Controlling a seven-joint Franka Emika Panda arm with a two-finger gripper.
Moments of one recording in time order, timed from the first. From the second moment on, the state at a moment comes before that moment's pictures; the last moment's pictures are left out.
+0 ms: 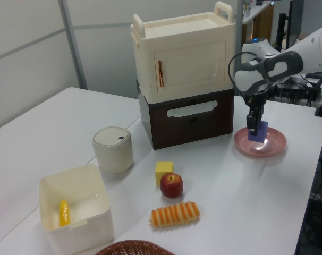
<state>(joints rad) -0.60 0.24 -0.02 -1.88 -0.10 2.10 -0.63</state>
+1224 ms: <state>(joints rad) -0.18 0.21 0.00 -1.74 -0.10 2.01 -0.06</state>
